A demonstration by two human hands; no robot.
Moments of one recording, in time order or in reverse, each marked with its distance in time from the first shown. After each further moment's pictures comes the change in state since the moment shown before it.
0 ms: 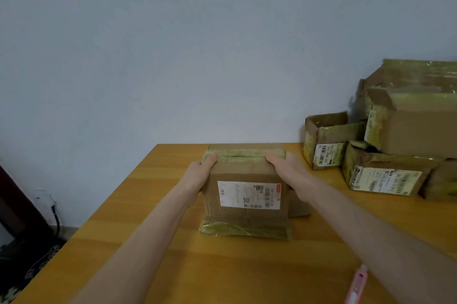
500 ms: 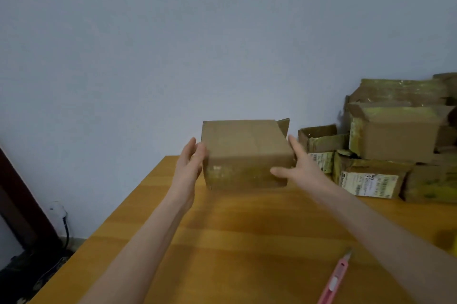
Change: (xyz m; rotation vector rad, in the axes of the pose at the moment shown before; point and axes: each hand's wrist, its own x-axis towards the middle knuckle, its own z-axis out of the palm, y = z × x) left_hand -0.070 0.026 -0.013 -0.267 0.046 0.423; right_hand -0.072 -0.015 -0.050 0.124 -0.075 -0.376
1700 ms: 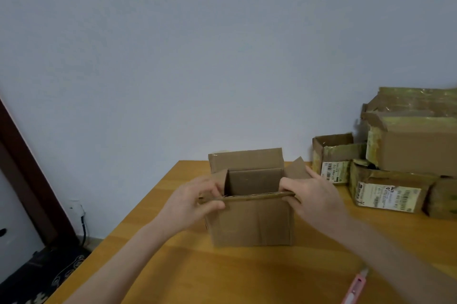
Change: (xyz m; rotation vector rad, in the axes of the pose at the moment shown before) left_hand -0.029 0.002 -0.050 0.936 -0.305 0.567; right_hand -0.021 0.015 0.005 -0.942 0.023 -0.708
